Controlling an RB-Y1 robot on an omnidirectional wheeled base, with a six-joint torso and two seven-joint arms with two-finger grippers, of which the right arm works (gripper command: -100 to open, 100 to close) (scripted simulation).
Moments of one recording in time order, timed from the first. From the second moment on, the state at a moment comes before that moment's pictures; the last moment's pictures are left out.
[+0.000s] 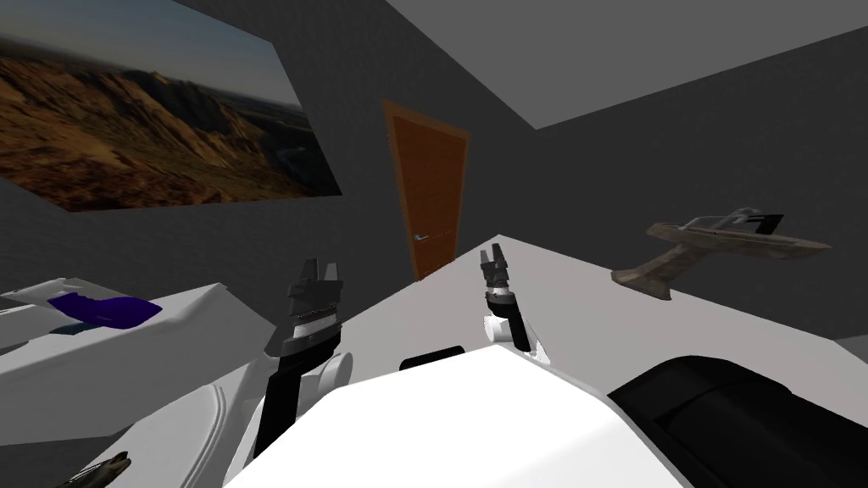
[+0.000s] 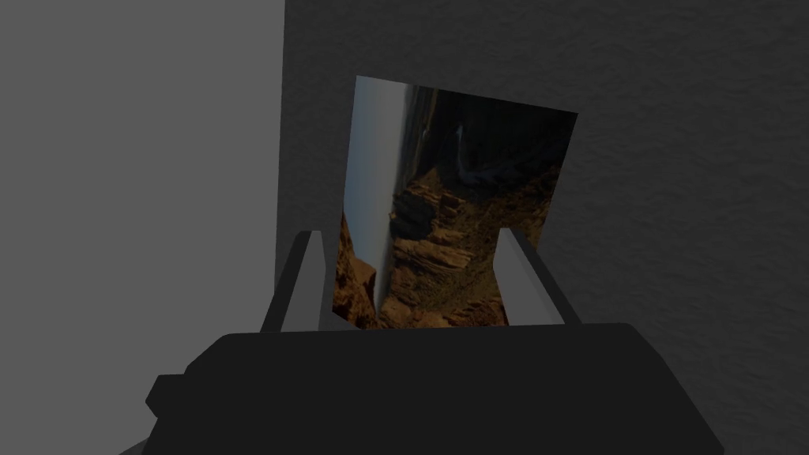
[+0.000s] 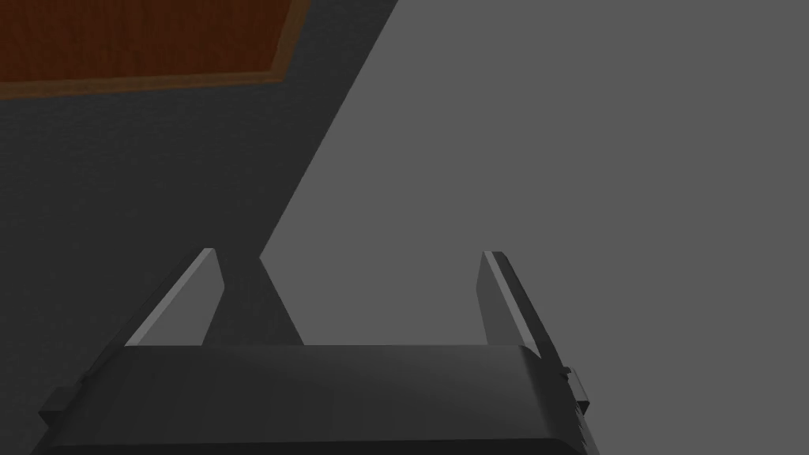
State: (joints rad) arm 0.43 0.01 -0.01 -2.14 0.03 -0.56 0.01
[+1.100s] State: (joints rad) arm 0.33 -0.04 -0.03 -1.88 0.02 -0.61 0.00
